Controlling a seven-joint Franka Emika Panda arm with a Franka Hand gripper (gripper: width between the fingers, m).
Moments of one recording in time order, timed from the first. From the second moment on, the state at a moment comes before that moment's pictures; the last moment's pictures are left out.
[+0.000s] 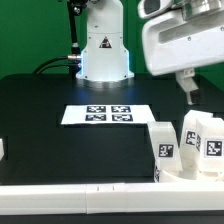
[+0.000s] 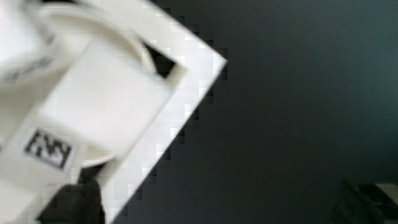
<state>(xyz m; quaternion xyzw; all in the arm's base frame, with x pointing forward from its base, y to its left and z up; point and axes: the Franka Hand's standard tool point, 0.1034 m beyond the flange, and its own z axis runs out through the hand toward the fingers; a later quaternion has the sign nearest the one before) 0.655 0.098 0.130 -0.91 0.38 -0.10 0.14</state>
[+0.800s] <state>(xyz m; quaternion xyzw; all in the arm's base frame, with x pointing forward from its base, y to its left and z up) 0.659 0.102 0.122 -0.99 0.07 -0.08 0.02</state>
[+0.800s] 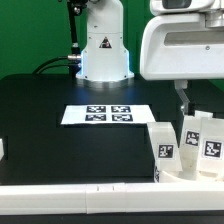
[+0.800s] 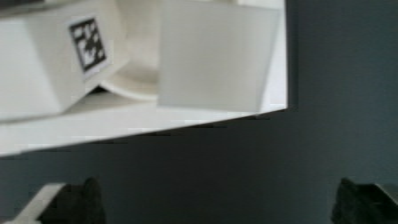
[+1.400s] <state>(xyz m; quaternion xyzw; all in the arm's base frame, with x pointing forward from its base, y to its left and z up) 0.652 0.097 0.101 -0.98 0.18 -0.02 0.02</state>
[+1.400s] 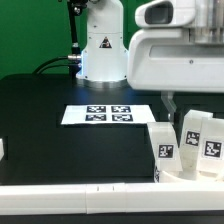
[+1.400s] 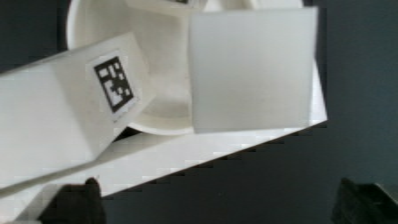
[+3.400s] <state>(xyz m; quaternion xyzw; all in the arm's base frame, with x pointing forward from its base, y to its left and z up) 0.637 0.119 0.070 -0.77 0.64 -0.02 0.04</state>
